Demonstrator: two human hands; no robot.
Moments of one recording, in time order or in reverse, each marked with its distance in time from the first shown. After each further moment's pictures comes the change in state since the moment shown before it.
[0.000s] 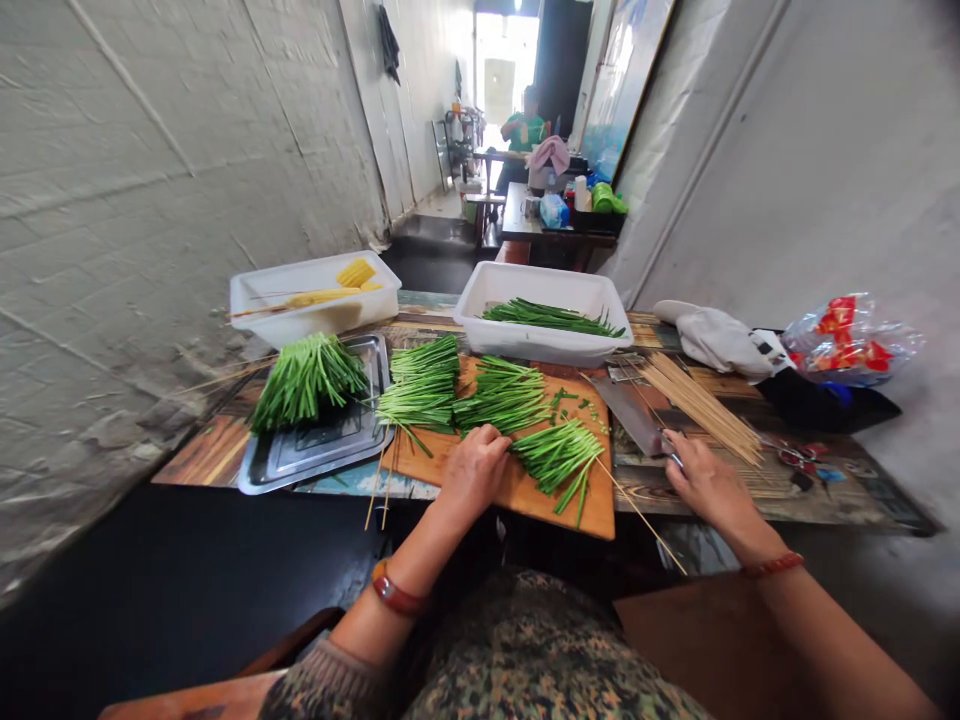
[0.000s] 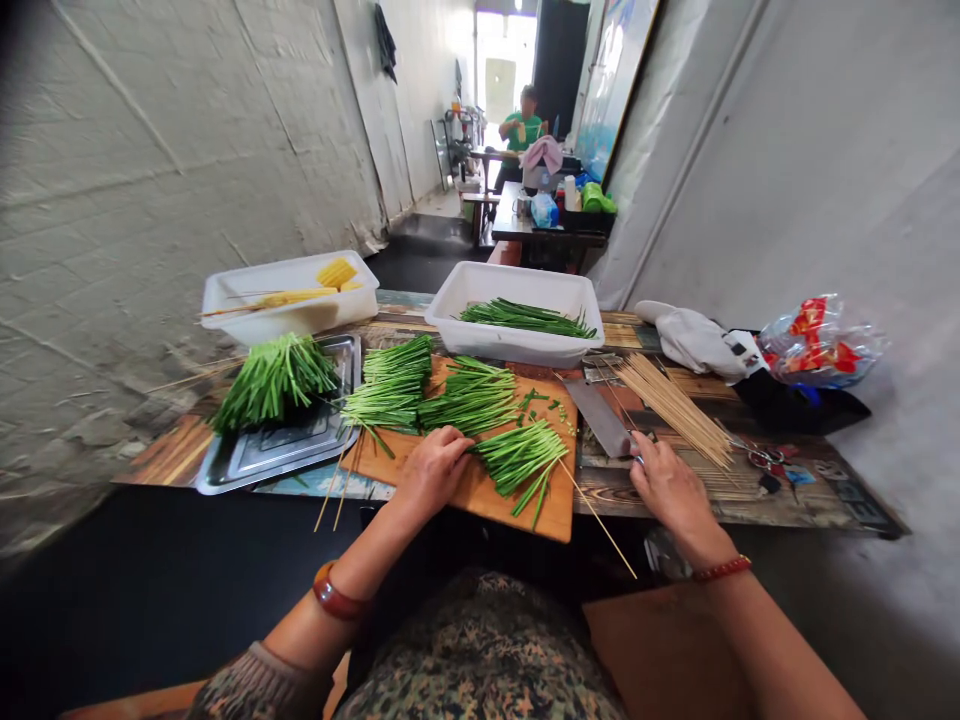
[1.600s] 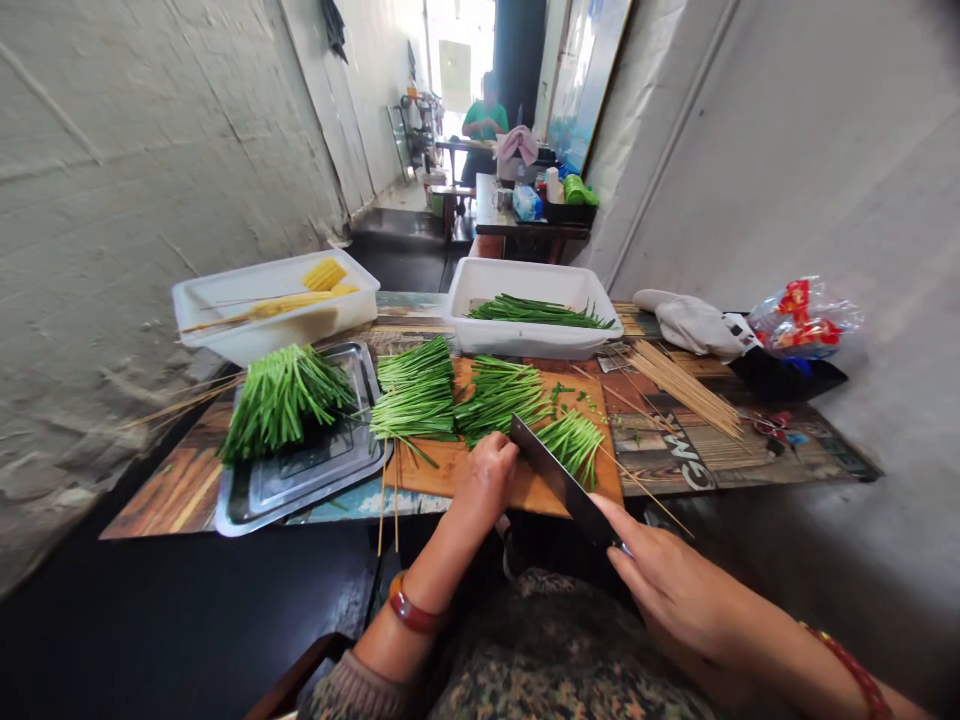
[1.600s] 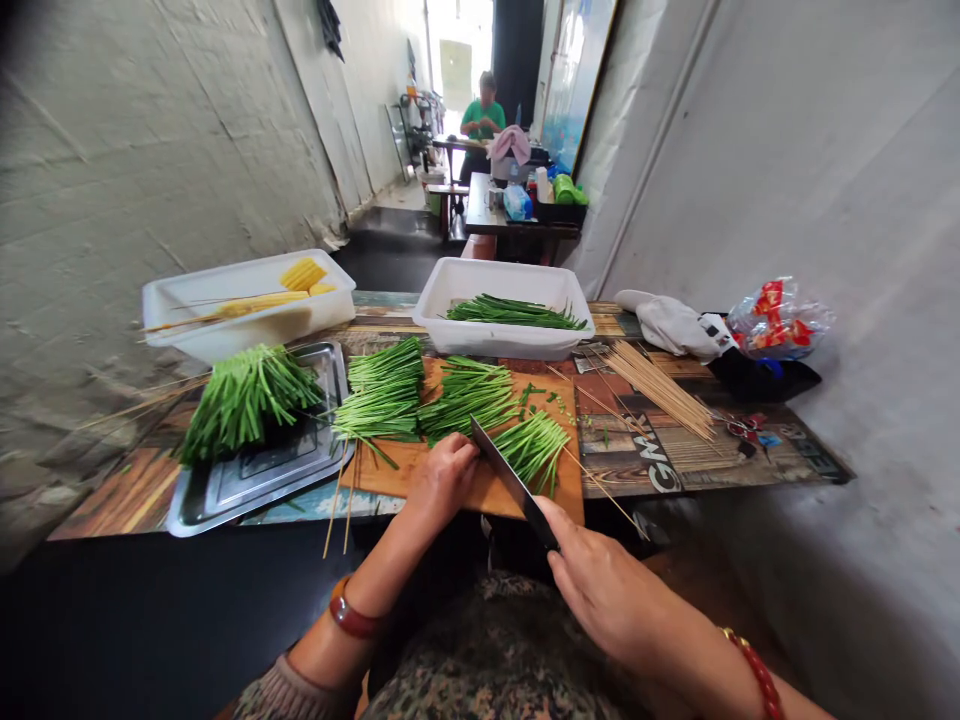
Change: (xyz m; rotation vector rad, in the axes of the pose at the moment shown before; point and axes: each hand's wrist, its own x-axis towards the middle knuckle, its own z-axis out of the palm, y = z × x) left_hand 0.000 -0.010 0.012 0.037 0.005 0.092; right_hand -0.037 -0.175 -0.156 0.732 -0.621 -0.099
